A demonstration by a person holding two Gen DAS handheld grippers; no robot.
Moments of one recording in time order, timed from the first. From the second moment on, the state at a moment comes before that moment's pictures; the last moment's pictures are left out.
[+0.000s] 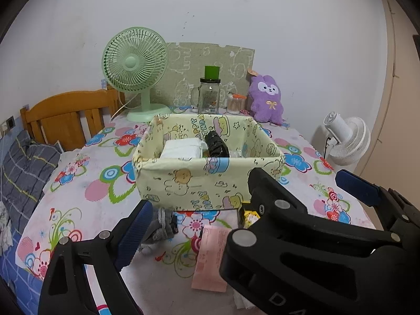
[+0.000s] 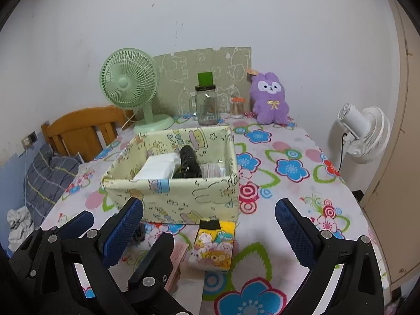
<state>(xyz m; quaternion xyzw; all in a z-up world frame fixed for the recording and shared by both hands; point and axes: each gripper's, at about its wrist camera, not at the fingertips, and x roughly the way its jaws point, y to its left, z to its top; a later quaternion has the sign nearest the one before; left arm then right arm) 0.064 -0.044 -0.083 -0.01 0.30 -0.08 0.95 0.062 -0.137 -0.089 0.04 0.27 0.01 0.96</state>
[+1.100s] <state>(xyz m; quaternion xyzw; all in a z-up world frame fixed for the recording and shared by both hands) 0.050 -0.032 -0.156 0.01 0.36 -0.09 0.93 0.053 -0.119 -0.172 0.03 0.36 0.01 0.93</state>
